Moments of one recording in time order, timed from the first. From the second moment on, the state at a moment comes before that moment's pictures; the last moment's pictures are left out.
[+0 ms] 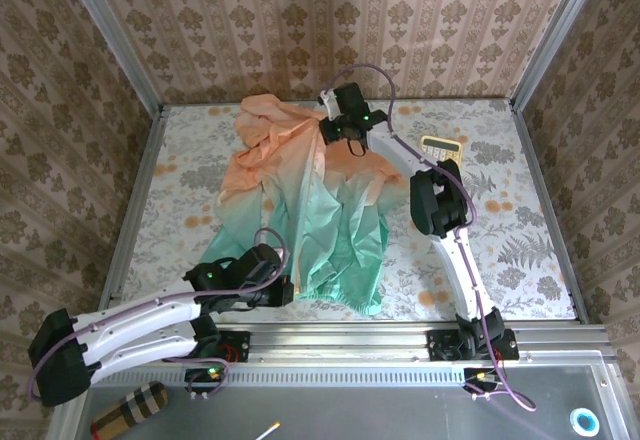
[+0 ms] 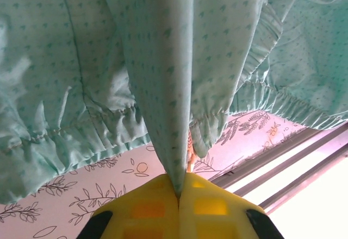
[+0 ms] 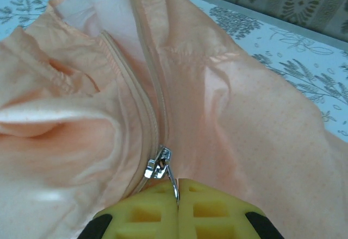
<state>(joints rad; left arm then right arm) -1.05 0.82 0.44 -0.59 0.14 -0.87 0.41 2.48 2.24 -0.47 -0.13 0.02</state>
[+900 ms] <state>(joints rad) -1.06 0.75 0.43 -0.63 0.13 -0.88 0.27 2.69 2.56 -0.47 -0.17 0.10</state>
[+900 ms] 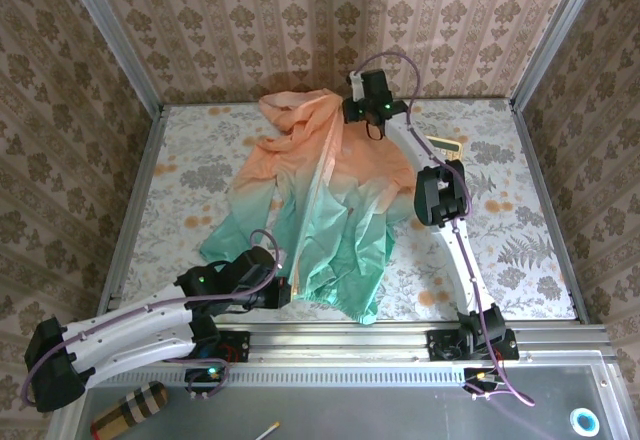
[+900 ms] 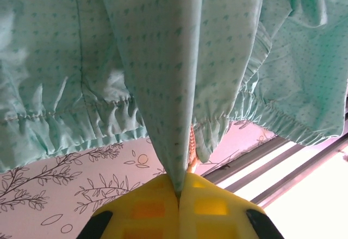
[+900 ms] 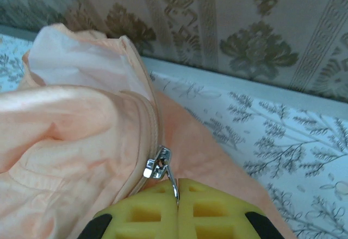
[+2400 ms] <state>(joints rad) -0.85 0.75 0.43 -0.82 0.07 -0.91 0.12 2.77 2.72 -0.44 -0.18 0.26</state>
